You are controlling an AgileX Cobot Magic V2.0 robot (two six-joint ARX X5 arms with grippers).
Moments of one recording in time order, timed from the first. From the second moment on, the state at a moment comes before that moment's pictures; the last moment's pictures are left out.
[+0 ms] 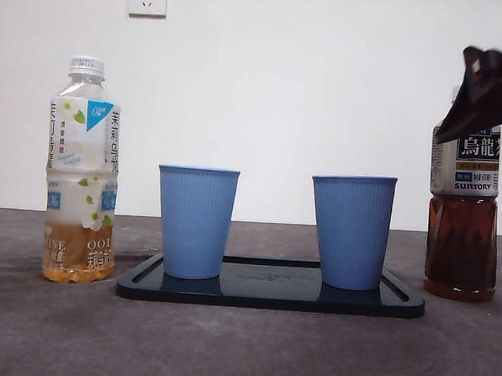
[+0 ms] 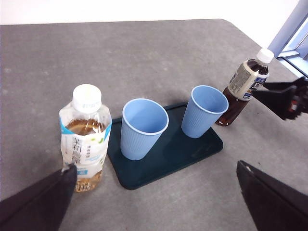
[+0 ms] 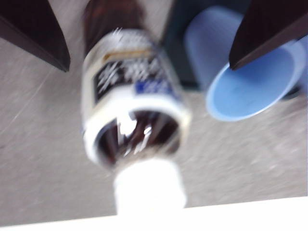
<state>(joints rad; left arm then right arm) -0.27 0.61 0.99 -0.82 0.36 -0.09 0.21 0.92 0.40 0.20 -0.10 0.22</state>
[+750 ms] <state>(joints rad) -0.27 0.61 0.99 -0.82 0.36 -0.09 0.21 1.40 0.40 0.69 -0.03 0.19</state>
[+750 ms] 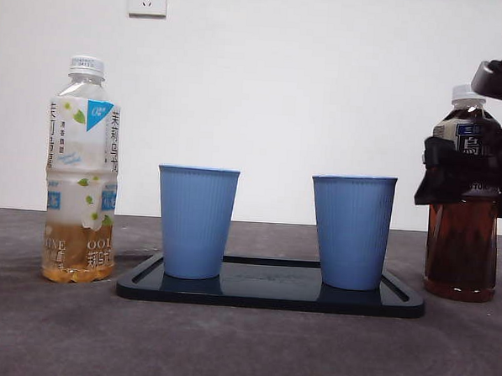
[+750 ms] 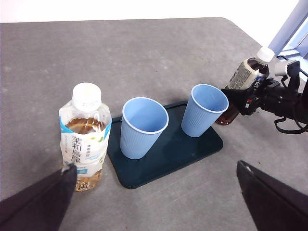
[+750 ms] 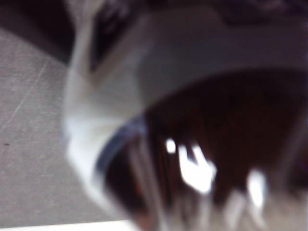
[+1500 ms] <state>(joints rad) -0.27 0.61 0.99 -0.81 0.36 -0.08 0.25 1.16 0.69 -0.13 -0.04 0.03</state>
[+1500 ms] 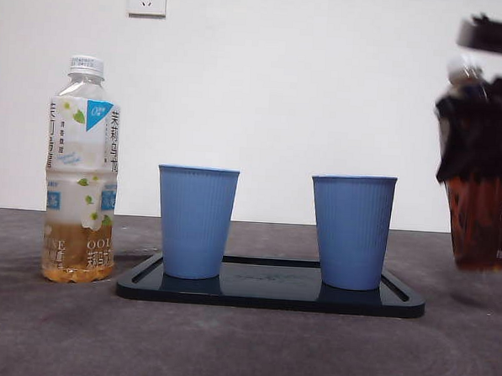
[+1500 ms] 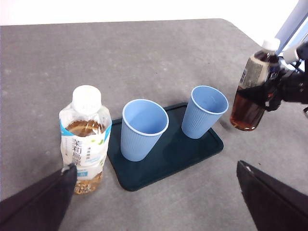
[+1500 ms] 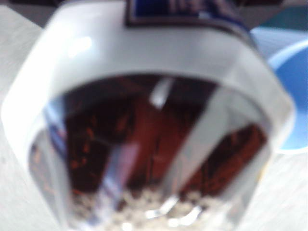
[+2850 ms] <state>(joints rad) -0.29 0.61 0.99 -0.78 0.36 -0.08 0.65 1.59 1.16 -0.98 0.91 -0.40</state>
